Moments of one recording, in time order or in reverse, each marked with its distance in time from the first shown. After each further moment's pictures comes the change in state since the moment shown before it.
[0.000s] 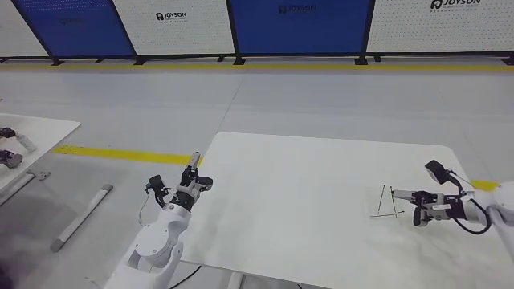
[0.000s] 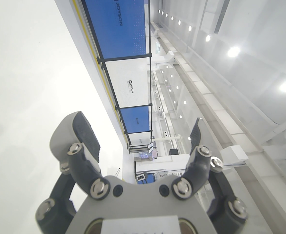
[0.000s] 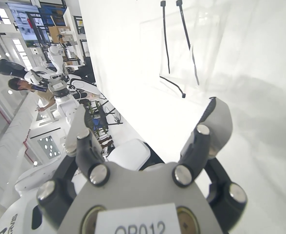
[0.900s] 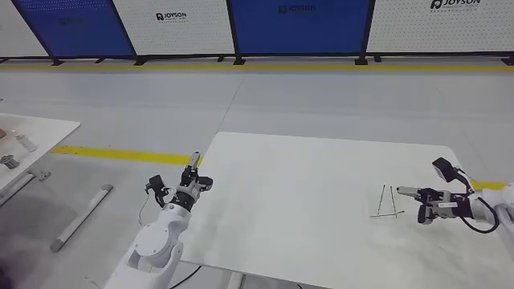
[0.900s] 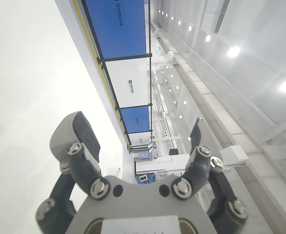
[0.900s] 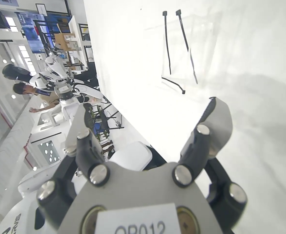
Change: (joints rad) left arm 0.000 0.000 0.000 0.000 0.000 0.000 0.000; right arm -0.017 0.017 0.046 -0.052 -0.003 0.053 0.000
